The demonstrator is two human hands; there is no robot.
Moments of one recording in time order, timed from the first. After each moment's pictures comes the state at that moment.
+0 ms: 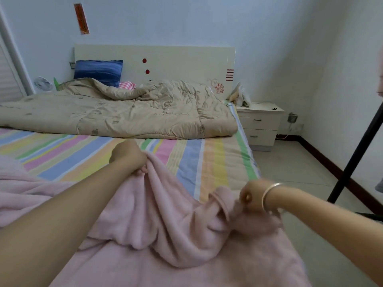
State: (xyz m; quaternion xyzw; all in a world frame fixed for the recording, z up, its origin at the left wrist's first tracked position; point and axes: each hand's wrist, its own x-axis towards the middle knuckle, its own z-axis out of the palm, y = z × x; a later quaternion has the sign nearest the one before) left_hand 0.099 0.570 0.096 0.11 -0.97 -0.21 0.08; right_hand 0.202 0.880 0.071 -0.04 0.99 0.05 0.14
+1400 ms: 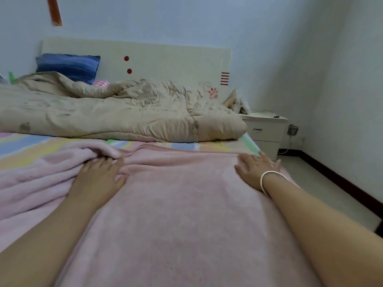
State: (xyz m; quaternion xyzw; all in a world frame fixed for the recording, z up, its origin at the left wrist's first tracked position) left_hand -0.149 0.565 -0.119 -0.12 -0.96 0.06 0.26; right_hand -0.108 0.976 -0.075 0.13 0.99 0.00 -0.06
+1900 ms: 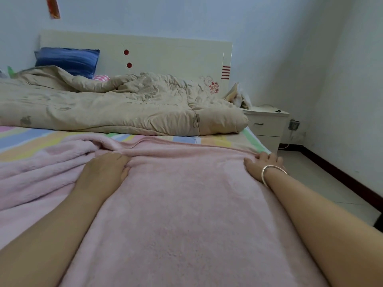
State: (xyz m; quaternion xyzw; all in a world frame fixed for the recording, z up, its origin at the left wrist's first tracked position) left_hand -0.135 0.577 -0.117 -0.17 -0.93 0.00 0.34; right_hand -0.113 0.981 -0.090 0.29 0.95 -0.11 -0.08
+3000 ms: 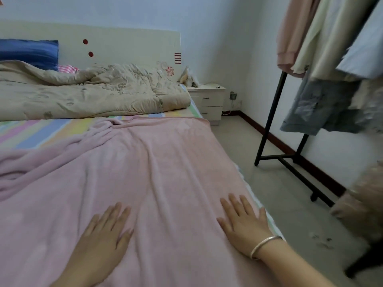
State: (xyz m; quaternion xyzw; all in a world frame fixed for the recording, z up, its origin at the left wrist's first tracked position) left_hand 0.366 0.474 -0.108 -0.24 -0.97 -0.04 0.06; right_hand 0.486 0.802 -0.055 0.17 0.98 -0.07 0.09
